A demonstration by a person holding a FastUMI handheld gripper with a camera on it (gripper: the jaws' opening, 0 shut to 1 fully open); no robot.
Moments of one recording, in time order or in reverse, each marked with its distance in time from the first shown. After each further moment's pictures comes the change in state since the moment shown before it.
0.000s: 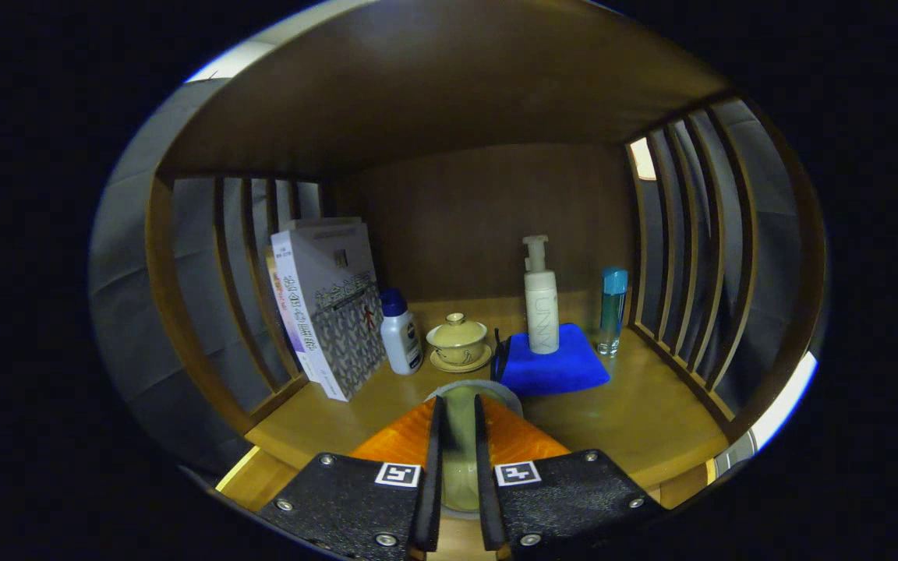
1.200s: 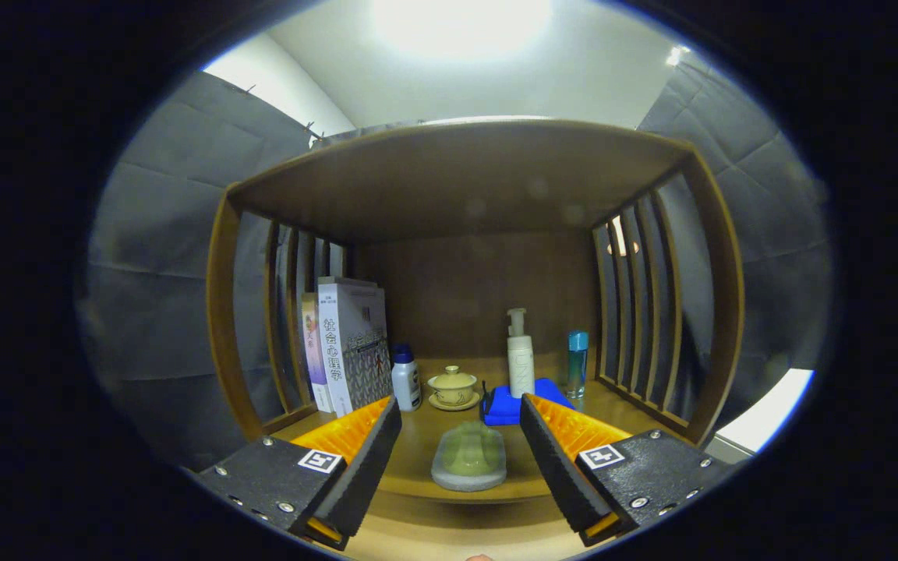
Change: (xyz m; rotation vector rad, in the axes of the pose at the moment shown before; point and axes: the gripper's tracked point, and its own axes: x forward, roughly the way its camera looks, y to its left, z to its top) arm -0.110 0.023 0.004 -0.096 -0.348 -0.060
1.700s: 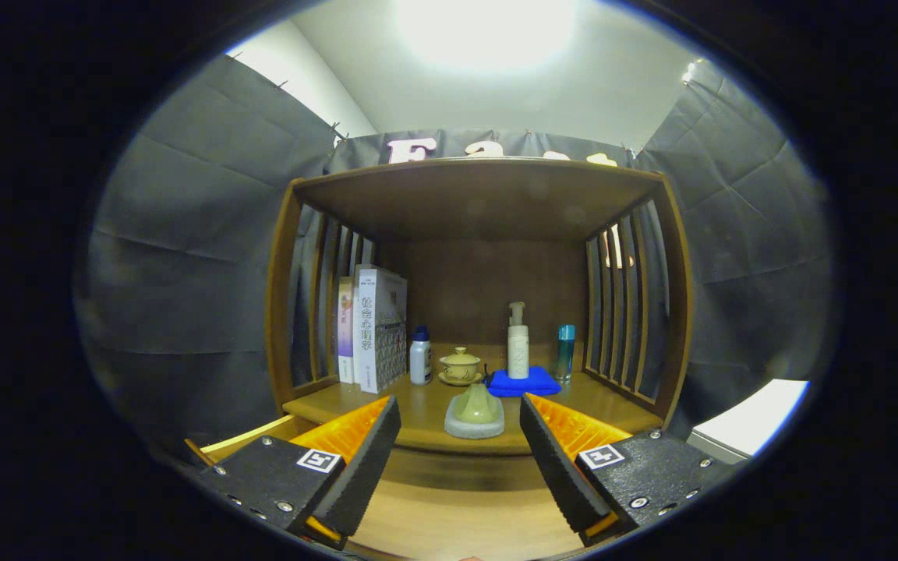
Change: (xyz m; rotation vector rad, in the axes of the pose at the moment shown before) arm -0.093 0.018 -0.024 -0.075 -0.032 0.011
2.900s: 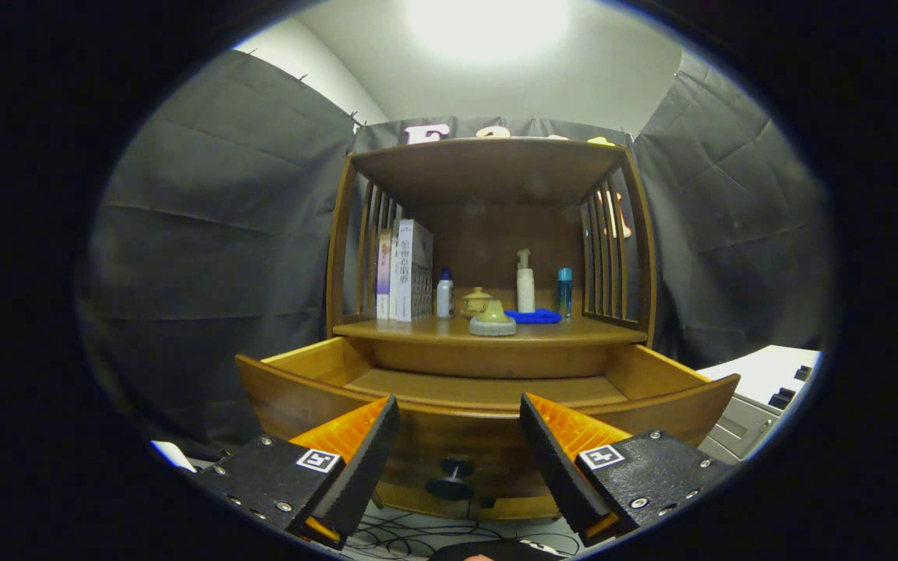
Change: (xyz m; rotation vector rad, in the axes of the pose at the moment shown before) arm -0.119 0.020 -0.110 0.031 0.116 0.050
